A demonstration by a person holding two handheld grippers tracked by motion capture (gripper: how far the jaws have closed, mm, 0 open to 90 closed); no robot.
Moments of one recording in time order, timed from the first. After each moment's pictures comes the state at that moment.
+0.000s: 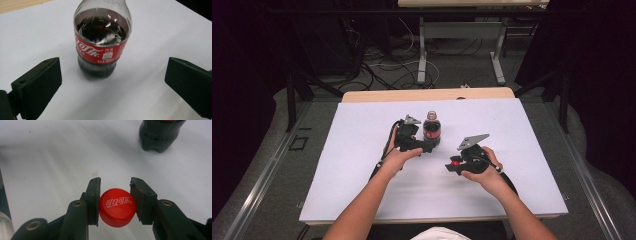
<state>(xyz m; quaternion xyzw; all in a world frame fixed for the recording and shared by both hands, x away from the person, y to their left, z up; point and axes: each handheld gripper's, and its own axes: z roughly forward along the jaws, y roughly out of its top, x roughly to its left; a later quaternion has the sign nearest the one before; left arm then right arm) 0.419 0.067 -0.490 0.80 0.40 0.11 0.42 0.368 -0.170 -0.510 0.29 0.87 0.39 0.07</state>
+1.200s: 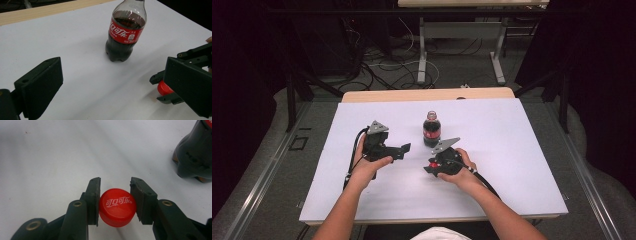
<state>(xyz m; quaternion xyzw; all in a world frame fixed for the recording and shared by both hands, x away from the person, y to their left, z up) 0.384 0.144 -0.474 0.77 0.42 0.15 0.45 0.381 -0.107 -0.540 0.25 0.89 0.38 0.07</state>
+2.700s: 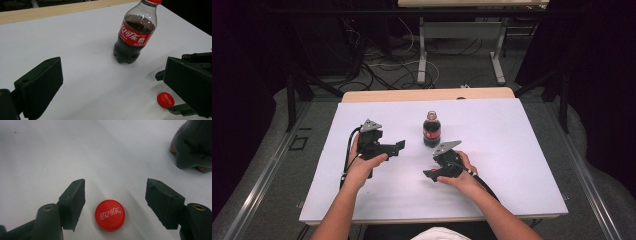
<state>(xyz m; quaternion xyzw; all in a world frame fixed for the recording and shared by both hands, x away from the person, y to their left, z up) 0.387 0.158 -0.471 0.77 0.44 0.15 0.45 0.378 -0.111 -0.546 0.29 0.87 0.38 0.08</state>
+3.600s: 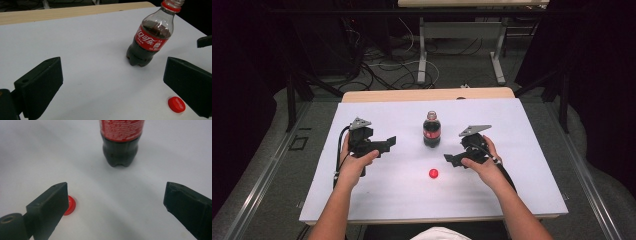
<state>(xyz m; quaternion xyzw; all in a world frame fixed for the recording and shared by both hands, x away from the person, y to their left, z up) 0.392 0.184 -0.470 0.74 0.48 0.15 0.45 0.393 -0.179 -0.499 0.38 0.83 0.40 0.14</state>
